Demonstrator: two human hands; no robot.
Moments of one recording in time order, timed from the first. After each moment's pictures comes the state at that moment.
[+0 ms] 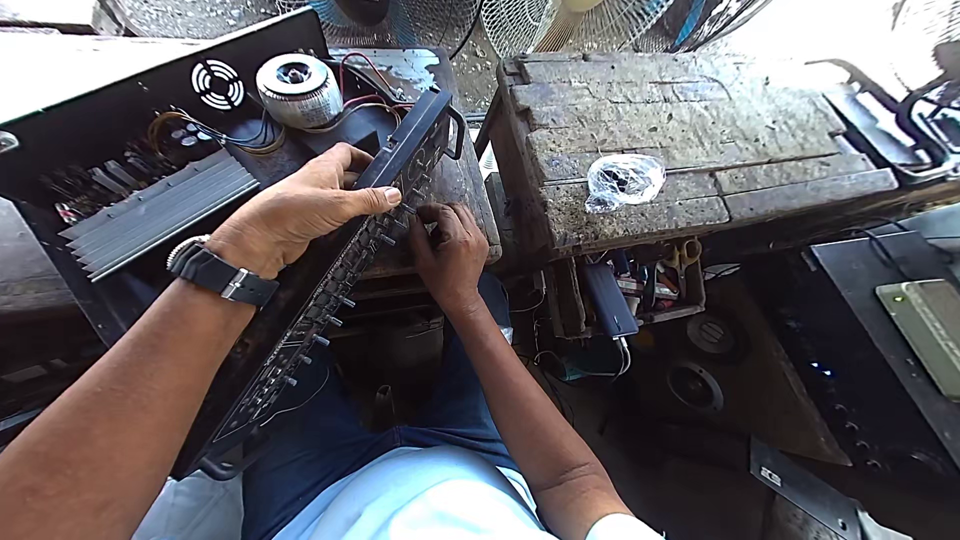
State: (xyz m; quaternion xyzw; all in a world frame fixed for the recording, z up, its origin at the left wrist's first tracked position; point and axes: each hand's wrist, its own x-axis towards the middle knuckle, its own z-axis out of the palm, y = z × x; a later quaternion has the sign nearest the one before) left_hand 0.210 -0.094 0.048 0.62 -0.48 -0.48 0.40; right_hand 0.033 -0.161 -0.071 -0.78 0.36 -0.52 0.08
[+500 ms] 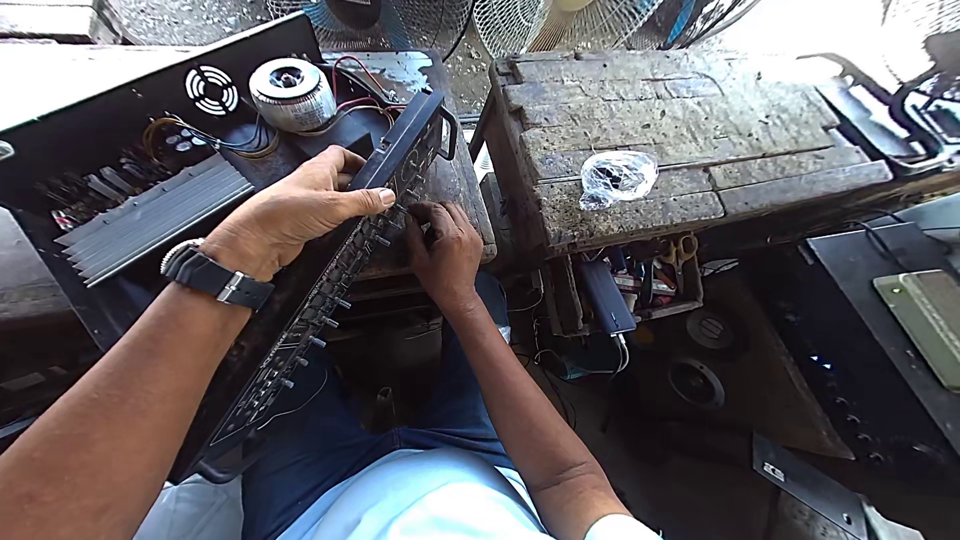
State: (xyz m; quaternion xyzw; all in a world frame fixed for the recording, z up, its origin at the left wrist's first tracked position) left_hand 0.209 -0.095 0.047 0.63 -0.48 -0.46 0.39; right_hand 0.032 -0.162 -0.069 -0.79 0.36 -0.49 0.09
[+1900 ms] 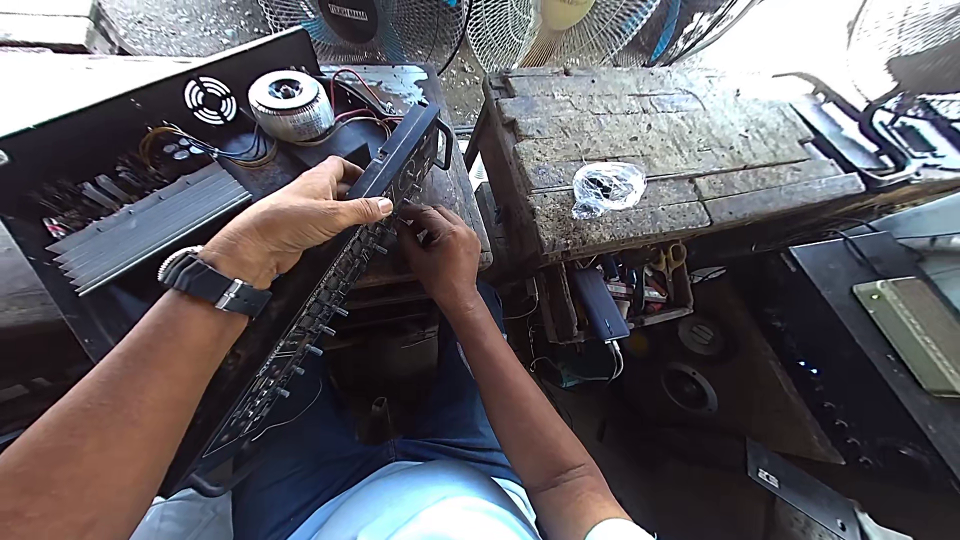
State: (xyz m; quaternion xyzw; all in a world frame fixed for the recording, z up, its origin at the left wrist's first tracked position) left_hand 0.209 -0.096 0.045 0.63 -0.48 -0.46 0.39; right_hand 0.030 -0.168 -0.056 -0.81 0.36 -0.45 0.13
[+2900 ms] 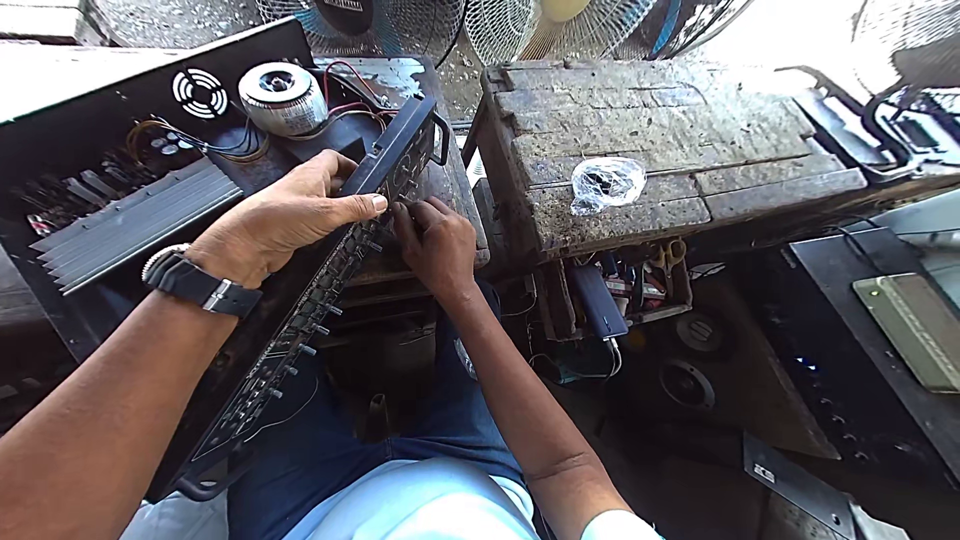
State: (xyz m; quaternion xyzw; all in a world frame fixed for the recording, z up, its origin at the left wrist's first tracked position) left_hand 0.207 -0.096 0.046 0.63 -0.49 -0.46 0.39; right_hand 0.033 -0.174 -0.052 -0.82 0.36 -0.44 0.10
